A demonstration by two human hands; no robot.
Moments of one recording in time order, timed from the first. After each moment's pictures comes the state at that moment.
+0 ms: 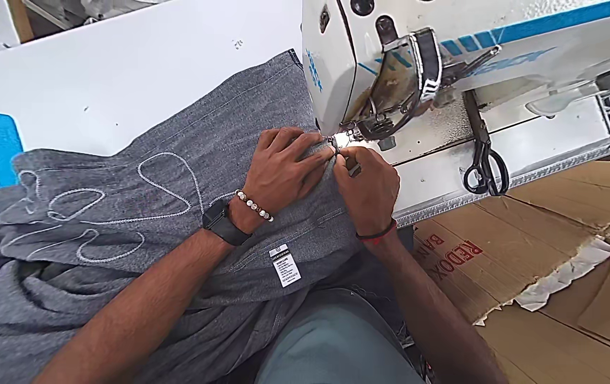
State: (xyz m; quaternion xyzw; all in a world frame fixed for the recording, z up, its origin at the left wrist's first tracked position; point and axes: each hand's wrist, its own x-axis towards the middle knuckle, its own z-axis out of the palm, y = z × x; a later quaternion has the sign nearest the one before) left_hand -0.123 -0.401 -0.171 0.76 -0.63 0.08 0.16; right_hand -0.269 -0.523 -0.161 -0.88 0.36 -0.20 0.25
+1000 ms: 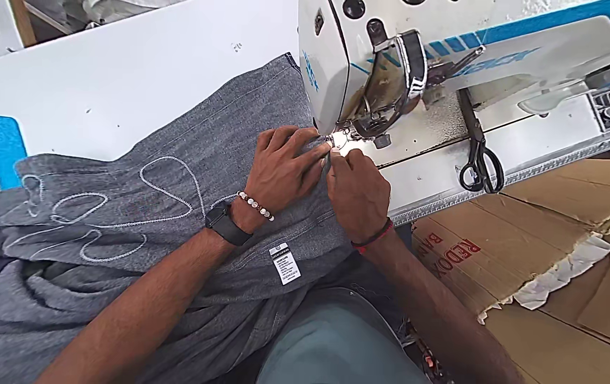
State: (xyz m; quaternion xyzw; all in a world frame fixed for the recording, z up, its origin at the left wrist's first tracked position) left_hand -0.126 -0.403 -0.172 0.79 -0.59 0.05 0.17; right_hand -0.270 -0.512 -0.160 -0.95 0.25 -0.15 0.09
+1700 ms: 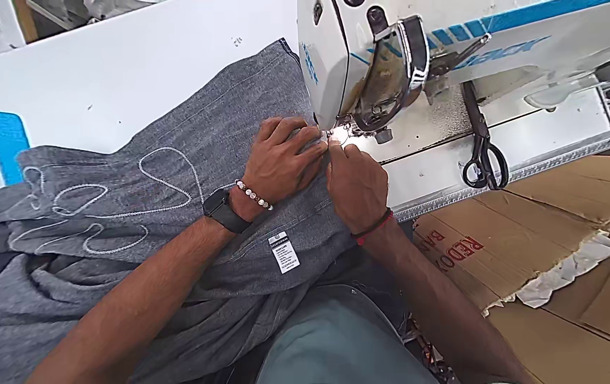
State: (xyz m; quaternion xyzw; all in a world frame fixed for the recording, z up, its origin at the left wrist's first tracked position) left_hand -0.117 -0.403 -0.167 0.73 -0.65 0.12 0.17; right_hand -0.257 -0.514 -0.148 -0.96 0.26 -0.05 0.09
